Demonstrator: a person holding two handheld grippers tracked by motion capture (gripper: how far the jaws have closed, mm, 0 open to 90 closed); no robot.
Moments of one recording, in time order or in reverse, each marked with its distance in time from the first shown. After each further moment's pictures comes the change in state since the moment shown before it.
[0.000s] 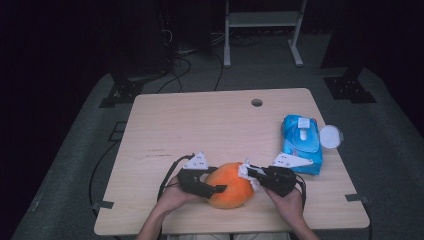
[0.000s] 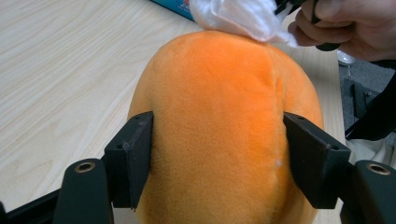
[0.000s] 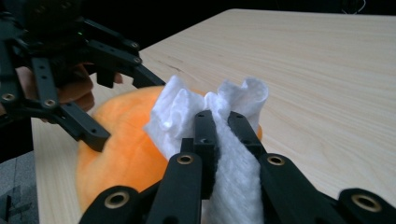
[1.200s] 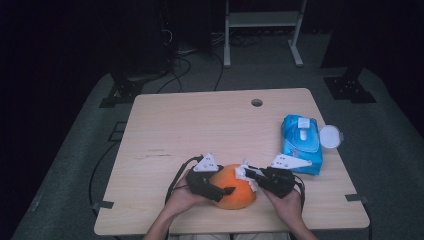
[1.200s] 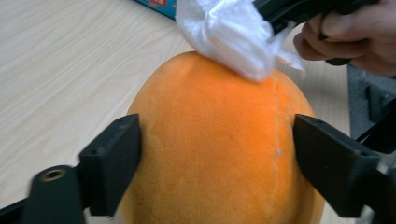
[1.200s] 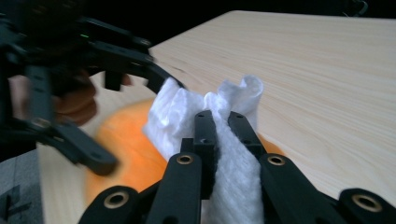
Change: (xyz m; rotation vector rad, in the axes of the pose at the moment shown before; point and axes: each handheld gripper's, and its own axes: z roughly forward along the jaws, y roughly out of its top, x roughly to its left) left arm -0.019 0.014 0.016 0.002 0.058 0.028; right arm 0.011 0.003 0.001 -0.007 0.008 -0.020
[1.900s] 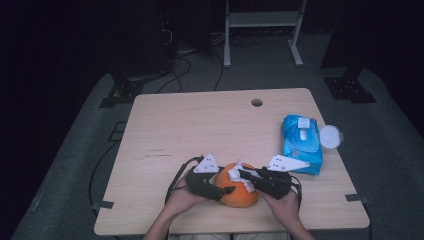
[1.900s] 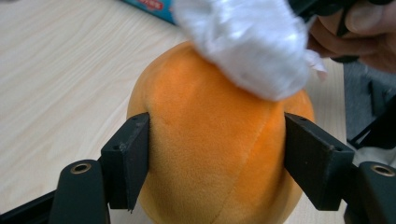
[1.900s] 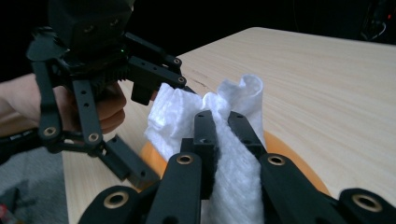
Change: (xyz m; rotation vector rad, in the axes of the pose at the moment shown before) left arm -0.005 0.005 -0.006 0.015 0.002 0.036; right arm 0.017 0.012 0.000 -0.032 0.046 -0.067
